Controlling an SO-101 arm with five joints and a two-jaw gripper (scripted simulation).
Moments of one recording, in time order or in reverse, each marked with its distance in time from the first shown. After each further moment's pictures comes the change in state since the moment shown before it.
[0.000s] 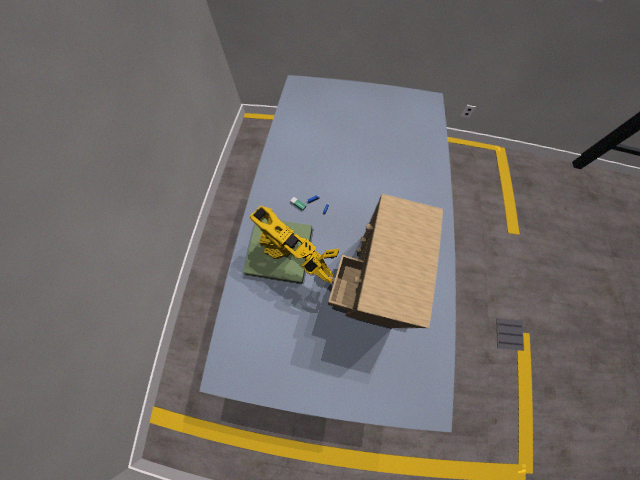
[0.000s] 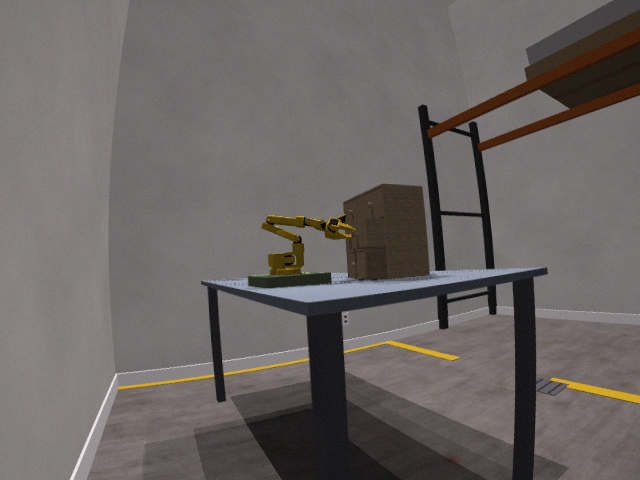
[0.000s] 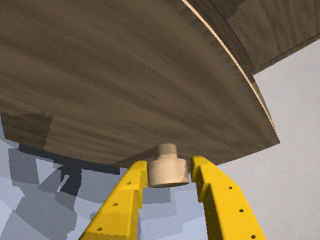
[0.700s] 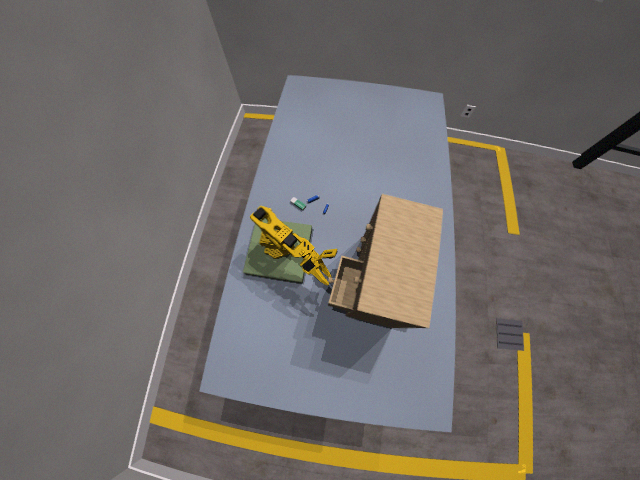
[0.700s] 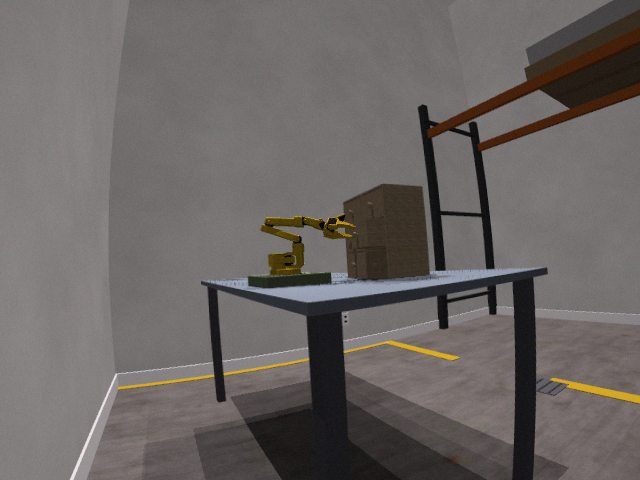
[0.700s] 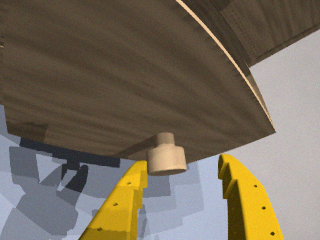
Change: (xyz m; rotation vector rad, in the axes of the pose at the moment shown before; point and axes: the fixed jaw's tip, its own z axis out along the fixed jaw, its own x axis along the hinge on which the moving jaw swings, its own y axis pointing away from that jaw) arm 0.003 -0.003 -0.005 0.003 0.022 0.006
